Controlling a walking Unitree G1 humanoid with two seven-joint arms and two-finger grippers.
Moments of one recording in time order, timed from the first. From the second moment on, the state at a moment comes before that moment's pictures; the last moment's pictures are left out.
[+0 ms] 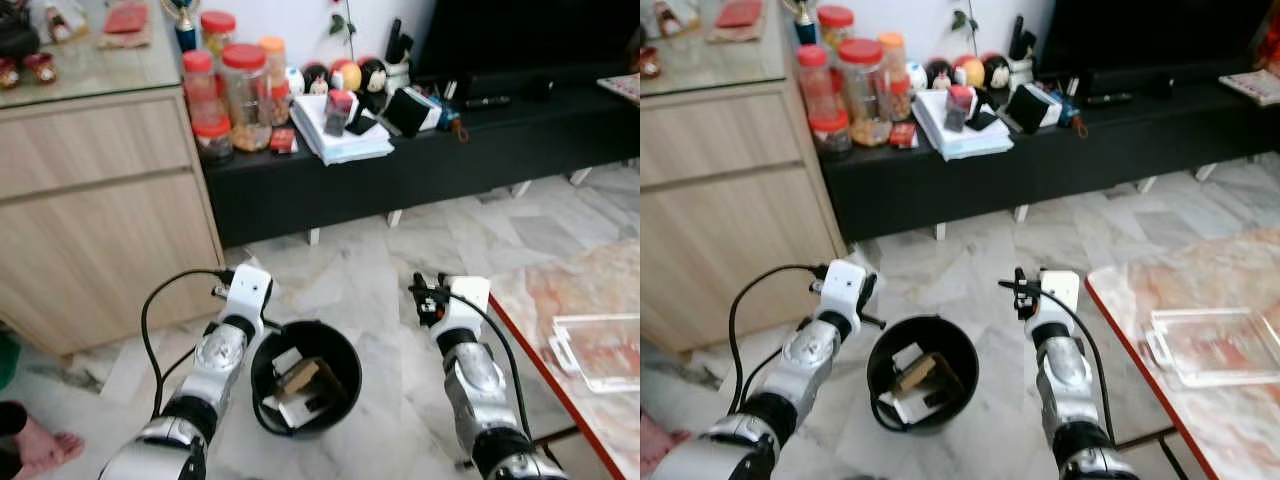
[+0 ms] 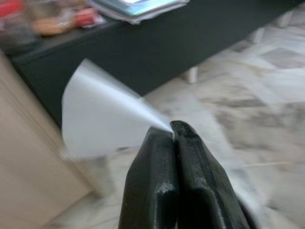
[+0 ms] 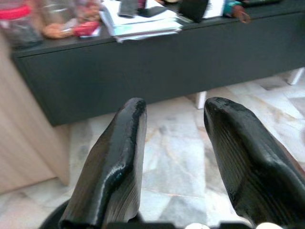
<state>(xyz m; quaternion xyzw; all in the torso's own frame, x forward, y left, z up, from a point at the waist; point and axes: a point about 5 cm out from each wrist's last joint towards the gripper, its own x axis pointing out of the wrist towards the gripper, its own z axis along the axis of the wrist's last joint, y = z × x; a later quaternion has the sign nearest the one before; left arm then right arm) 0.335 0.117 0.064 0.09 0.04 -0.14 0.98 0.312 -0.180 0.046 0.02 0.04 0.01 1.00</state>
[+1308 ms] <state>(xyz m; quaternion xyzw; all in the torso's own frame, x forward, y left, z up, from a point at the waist) 0.320 0.117 0.031 0.05 0.14 -0.16 0.98 0.305 -0.164 0.035 0.01 0.09 0.13 0.99</state>
